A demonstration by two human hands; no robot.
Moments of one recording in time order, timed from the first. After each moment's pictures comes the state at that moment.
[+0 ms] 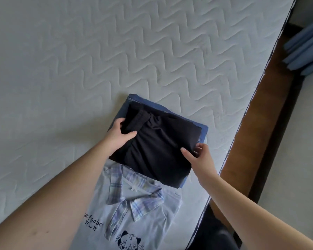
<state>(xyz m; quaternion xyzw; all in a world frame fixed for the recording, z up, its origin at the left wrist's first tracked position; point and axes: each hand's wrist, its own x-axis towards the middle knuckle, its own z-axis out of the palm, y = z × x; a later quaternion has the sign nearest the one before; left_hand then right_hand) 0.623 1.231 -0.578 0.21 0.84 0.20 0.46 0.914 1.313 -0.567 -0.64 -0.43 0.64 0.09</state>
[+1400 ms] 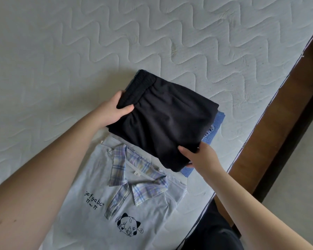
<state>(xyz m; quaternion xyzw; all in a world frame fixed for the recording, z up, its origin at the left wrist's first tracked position) 0.589 1.226 -0.561 0.30 0.84 0.14 0.43 0.909 1.299 -0.590 -0.58 -0.53 0.62 -0.05</state>
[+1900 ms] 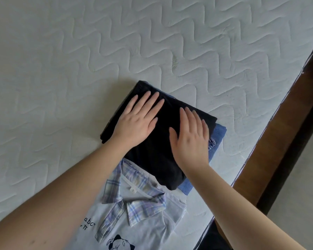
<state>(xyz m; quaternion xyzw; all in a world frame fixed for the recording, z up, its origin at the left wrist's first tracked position) 0.651 1.254 -0.602 0.67 0.74 -0.01 -0.05 0.832 1.317 -0.576 -0.46 -0.86 0.20 0.12</state>
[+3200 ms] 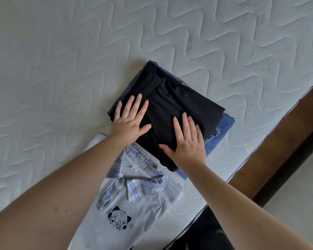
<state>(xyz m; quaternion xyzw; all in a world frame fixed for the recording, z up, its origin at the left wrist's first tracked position) 0.660 1.175 -0.655 0.54 0.83 -0.08 0.06 0.870 1.290 -0.637 -0.34 -0.92 0.18 -0.09</state>
